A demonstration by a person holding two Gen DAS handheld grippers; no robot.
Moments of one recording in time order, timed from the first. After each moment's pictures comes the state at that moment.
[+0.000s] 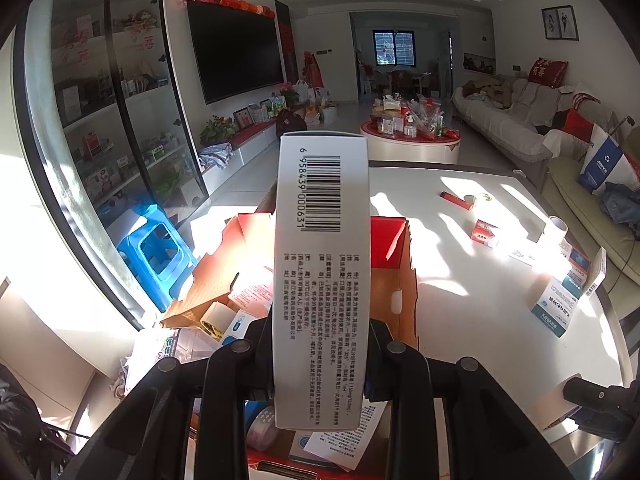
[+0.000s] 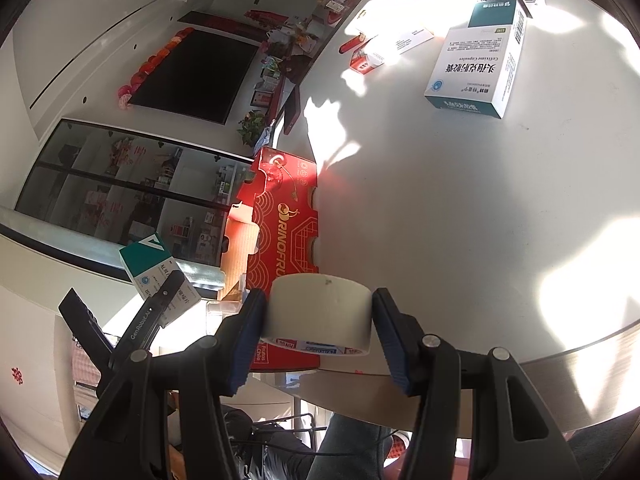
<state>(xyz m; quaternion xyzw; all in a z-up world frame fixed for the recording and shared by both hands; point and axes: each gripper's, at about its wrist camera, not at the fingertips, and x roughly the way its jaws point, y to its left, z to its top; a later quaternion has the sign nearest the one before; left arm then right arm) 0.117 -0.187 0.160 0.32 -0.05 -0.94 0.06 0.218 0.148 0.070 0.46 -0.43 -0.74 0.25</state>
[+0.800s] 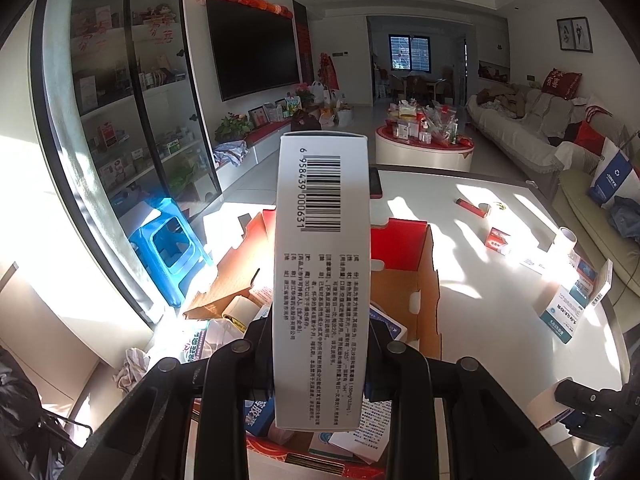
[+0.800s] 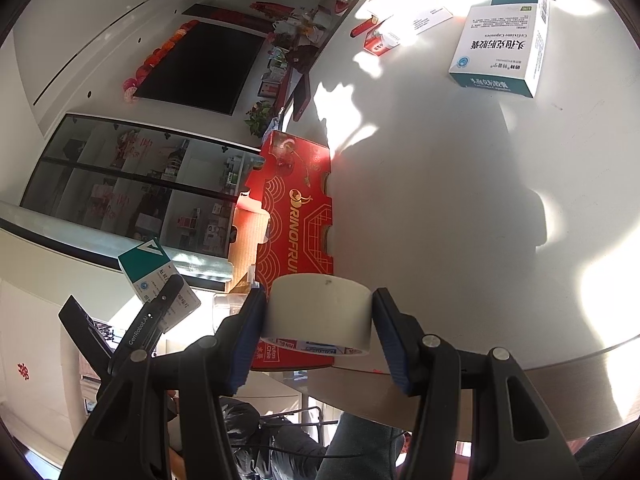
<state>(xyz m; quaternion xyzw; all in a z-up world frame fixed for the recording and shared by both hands) 0.127 -0.207 0.162 0.32 -0.03 -0.94 0.08 0.215 0.125 0.068 0.47 -0.43 -0.73 0.27</state>
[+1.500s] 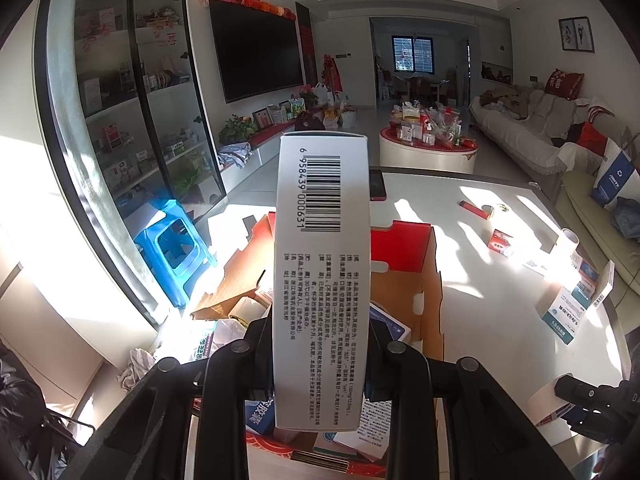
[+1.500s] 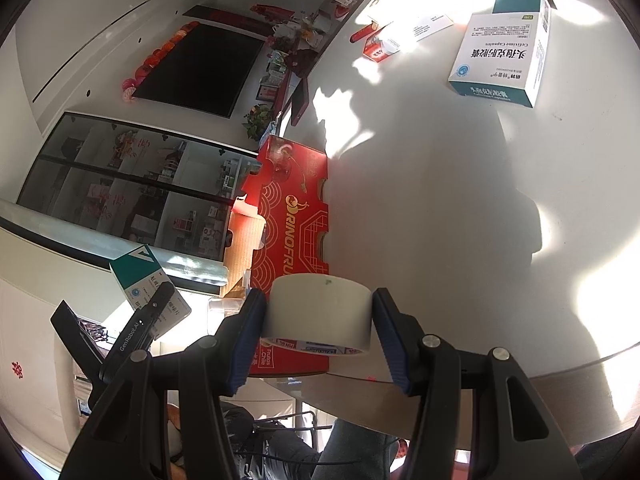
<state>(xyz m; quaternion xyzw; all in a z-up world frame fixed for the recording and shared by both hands) 0.132 -0.205 0.166 0.32 -0.03 -0.94 0.09 0.216 0.126 0.066 0.46 -0.43 -0.73 0.26</state>
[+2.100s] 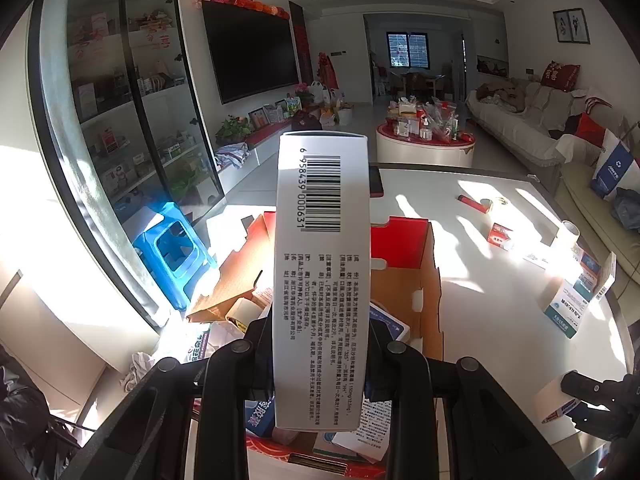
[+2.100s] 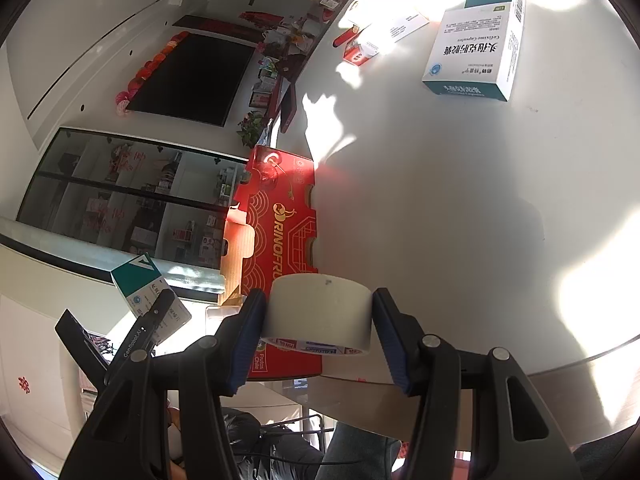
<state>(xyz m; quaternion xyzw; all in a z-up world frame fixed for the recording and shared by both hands) 0.128 -0.204 0.164 0.32 -0.04 -0.94 0.08 0.217 0.139 0.059 0.46 -0.44 -0.73 0.24</state>
